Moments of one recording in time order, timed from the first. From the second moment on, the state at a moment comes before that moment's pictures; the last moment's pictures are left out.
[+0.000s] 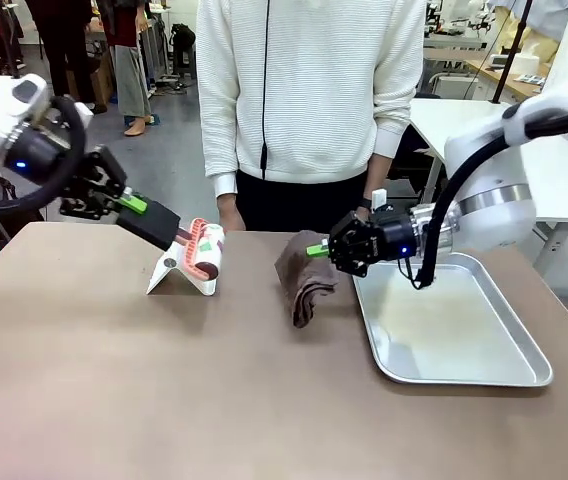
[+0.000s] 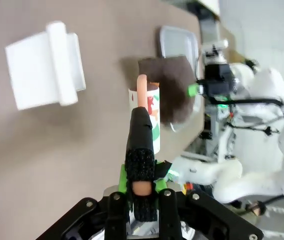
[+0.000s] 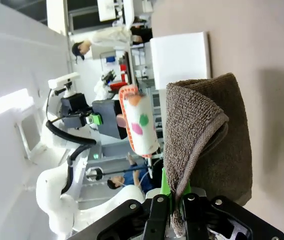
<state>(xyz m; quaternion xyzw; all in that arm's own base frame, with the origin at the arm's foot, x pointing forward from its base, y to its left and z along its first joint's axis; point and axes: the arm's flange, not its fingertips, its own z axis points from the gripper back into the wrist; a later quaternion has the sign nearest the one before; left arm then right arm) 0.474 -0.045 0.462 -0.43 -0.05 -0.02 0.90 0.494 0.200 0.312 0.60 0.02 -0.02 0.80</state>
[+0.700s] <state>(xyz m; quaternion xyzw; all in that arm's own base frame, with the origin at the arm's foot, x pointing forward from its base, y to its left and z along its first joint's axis) 0.505 -0.070 0.458 -0.36 -0.04 -0.02 0.93 0.490 0.198 0.297 0.61 0.01 -0.06 0.79</state>
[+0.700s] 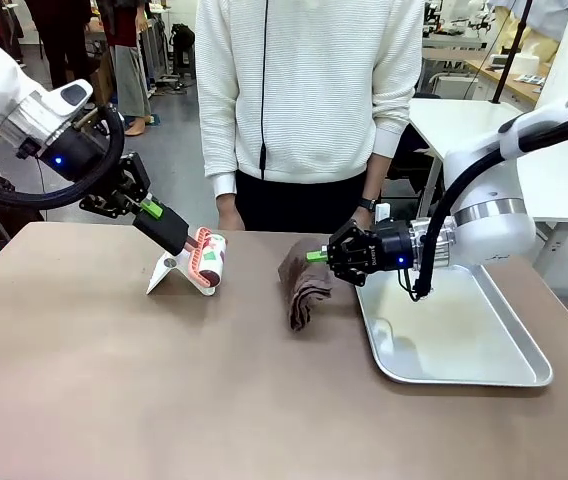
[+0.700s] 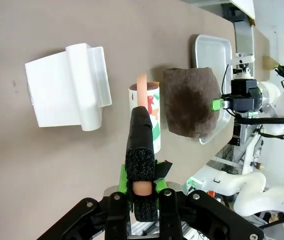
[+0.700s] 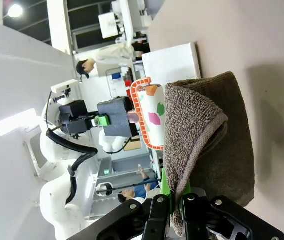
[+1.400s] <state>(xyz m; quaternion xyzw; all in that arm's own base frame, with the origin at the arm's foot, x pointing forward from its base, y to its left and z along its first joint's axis) 0.516 -0.089 0.471 -0.32 -0.07 -0.02 0.95 0.490 0.198 0.289 0.61 0.02 -0.07 0.79</state>
